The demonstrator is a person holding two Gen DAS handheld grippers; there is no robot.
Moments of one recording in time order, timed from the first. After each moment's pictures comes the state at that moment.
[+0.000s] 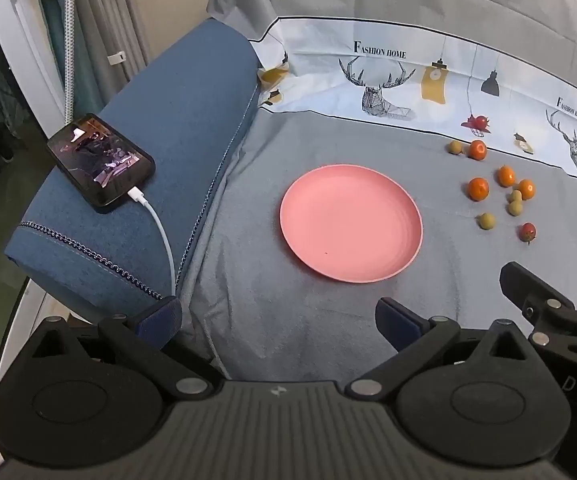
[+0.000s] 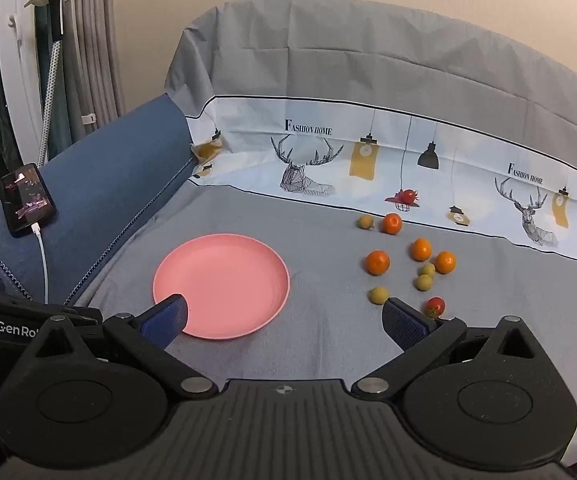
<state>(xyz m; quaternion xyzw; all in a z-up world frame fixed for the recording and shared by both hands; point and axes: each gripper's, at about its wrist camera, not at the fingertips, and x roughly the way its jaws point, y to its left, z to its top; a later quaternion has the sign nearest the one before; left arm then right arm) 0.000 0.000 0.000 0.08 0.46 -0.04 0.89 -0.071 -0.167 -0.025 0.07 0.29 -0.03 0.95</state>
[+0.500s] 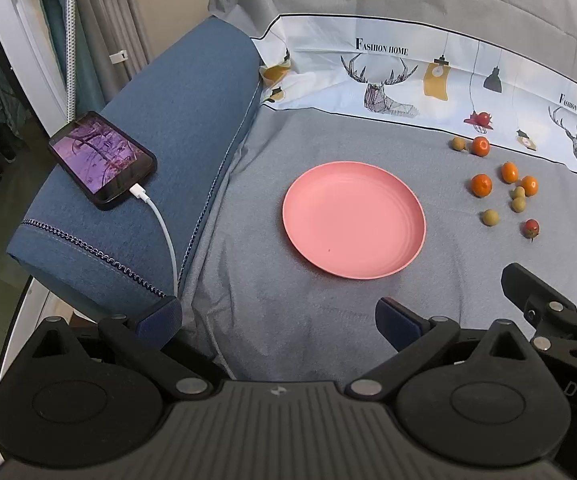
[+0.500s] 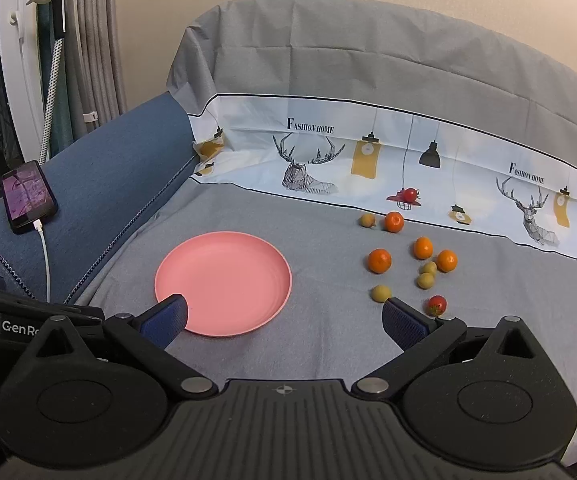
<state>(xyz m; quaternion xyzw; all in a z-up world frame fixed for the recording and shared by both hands) 0.000 0.004 -0.004 0.08 0.45 -0.04 0.89 -0.071 -0.168 -0.027 0.07 0.29 -0.03 0.95</state>
